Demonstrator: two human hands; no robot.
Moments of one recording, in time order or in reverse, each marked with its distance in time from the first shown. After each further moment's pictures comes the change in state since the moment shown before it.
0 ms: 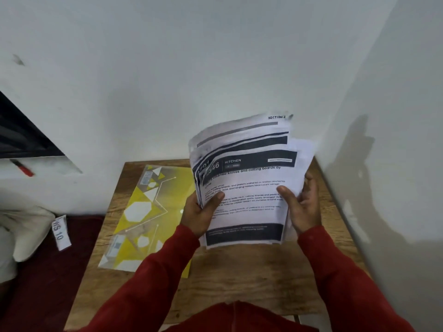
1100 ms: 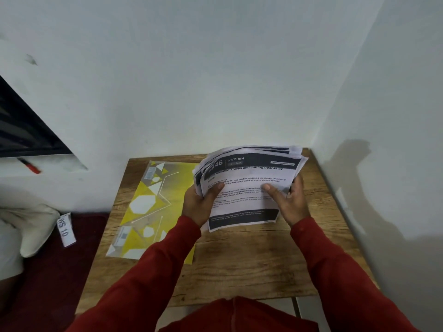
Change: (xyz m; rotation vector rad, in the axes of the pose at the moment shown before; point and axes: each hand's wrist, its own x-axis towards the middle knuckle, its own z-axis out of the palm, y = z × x) left_hand -0.018 0.019 0.003 0.041 0.089 0.060; right_hand -0.026 -0.010 0.006 -0.217 -0.109 -0.043
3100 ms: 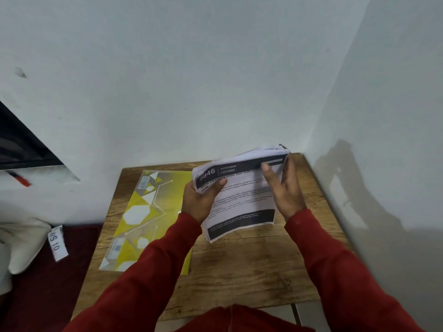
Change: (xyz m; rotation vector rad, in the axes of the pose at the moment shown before) left_hand 0.016 0.031 0.018 -0.085 -0.044 0.114; right_hand 0.022 -0.043 0.009 -0.017 0.002 -0.065
